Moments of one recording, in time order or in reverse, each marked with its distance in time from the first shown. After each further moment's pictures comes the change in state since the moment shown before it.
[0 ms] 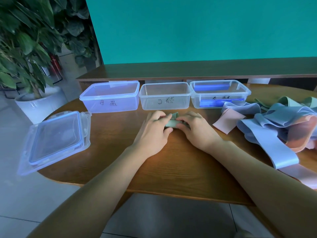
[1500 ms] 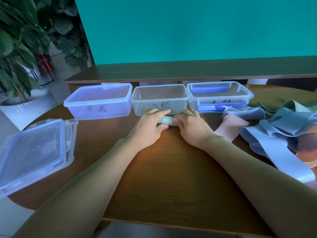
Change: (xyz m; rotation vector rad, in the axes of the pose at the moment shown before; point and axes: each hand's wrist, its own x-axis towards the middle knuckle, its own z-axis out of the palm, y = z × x) left_hand 0.060 -0.030 0.012 -0.116 -0.079 0.013; right_hand 0.046 0.017 0.007 -0.120 -0.116 0.138
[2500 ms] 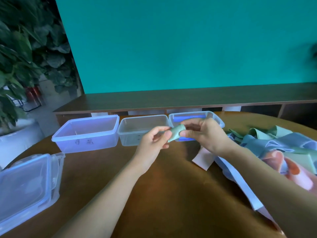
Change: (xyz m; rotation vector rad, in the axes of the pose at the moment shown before) left_hand 0.019 0.073 -0.001 -0.949 0.031 -0.182; right_hand -0.030 0.028 -0.115 0.587 0.149 -0.061
